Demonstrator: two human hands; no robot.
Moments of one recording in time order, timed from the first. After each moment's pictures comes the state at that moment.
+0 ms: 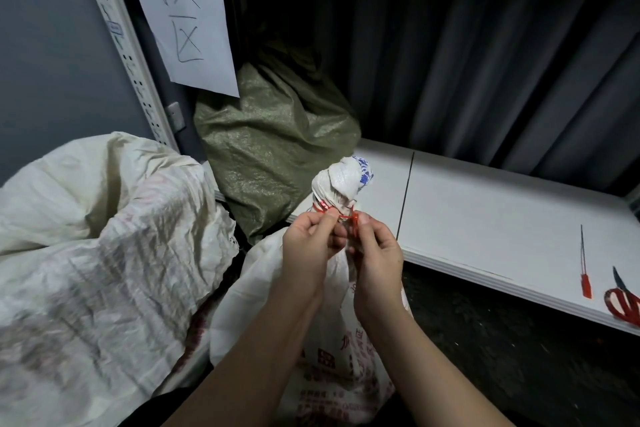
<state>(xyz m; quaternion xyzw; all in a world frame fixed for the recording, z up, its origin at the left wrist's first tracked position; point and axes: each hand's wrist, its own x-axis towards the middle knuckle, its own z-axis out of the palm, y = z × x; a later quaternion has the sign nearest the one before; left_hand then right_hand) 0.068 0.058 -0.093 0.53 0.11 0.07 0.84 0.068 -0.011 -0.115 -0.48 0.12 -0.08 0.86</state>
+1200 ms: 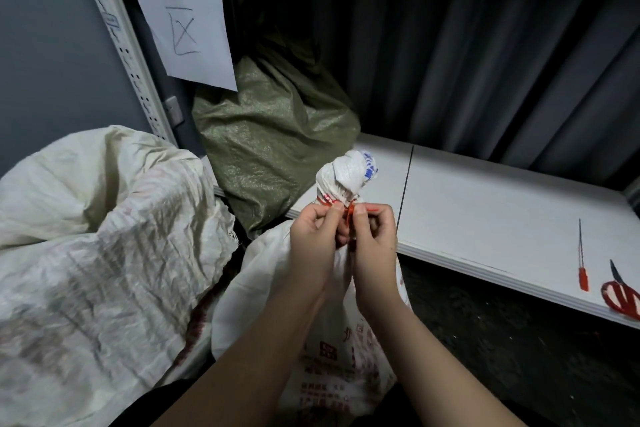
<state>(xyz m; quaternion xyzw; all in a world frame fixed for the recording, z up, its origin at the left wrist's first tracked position) 0.070 0.050 -0.097 0.55 0.08 0.09 0.83 0.067 -0.009 -0.106 -0.58 0.04 -0.15 0.80</state>
